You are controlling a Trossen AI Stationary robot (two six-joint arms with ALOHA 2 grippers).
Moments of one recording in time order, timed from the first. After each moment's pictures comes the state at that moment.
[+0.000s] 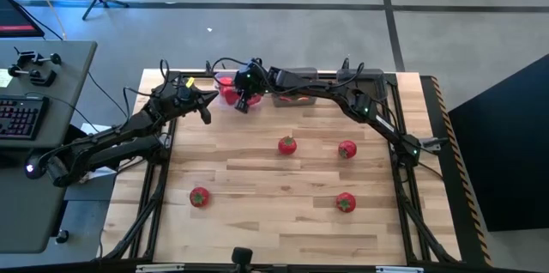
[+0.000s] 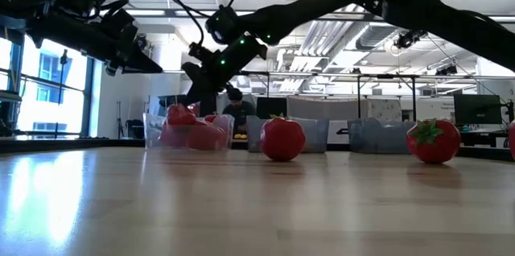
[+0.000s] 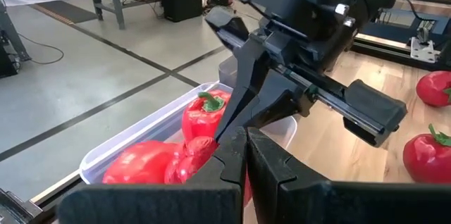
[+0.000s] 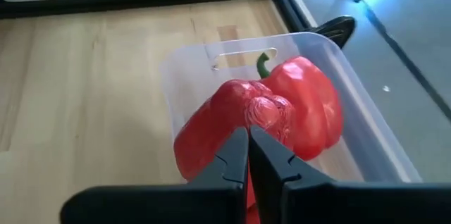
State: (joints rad) left arm 0.76 0.68 0.24 0.20 0.12 0.01; right arm -0.35 2.50 2.24 -0.39 -0.05 -0.16
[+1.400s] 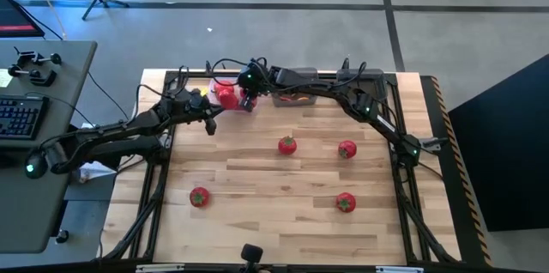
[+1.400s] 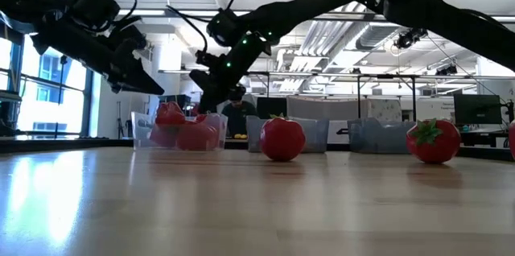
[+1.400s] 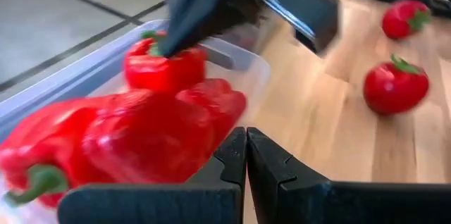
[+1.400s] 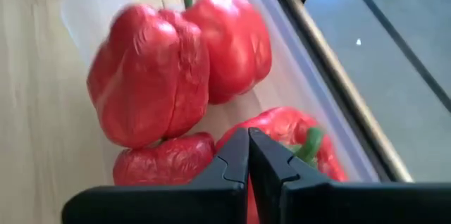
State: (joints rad) left arm 0.64 0.81 0.24 0.12 0.14 -0.01; right arm -0.36 2.47 2.24 -0.53 0.07 -0.09
